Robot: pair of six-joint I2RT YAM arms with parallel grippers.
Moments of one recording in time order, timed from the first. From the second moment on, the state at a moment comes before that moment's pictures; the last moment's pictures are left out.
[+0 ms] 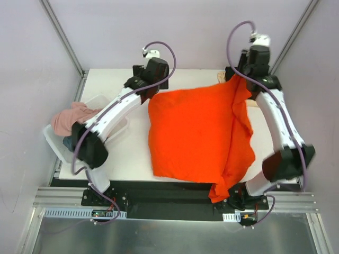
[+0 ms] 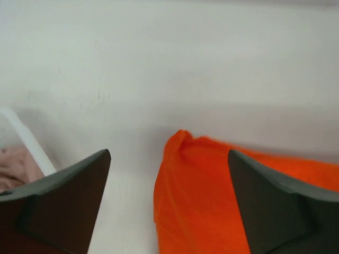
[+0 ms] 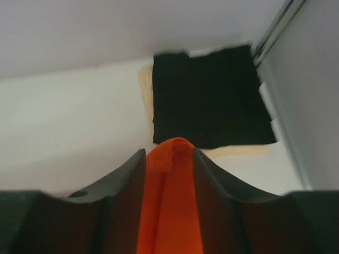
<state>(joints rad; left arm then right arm) -0.62 1.69 1.74 -0.57 -0.61 -0.32 0.20 1.48 1.68 -0.45 0.36 0.10</state>
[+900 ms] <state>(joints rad) -0.64 1.49 1.12 -0.72 -0.13 -0.62 0.22 1.37 0.89 -0.67 -0.02 0.39</state>
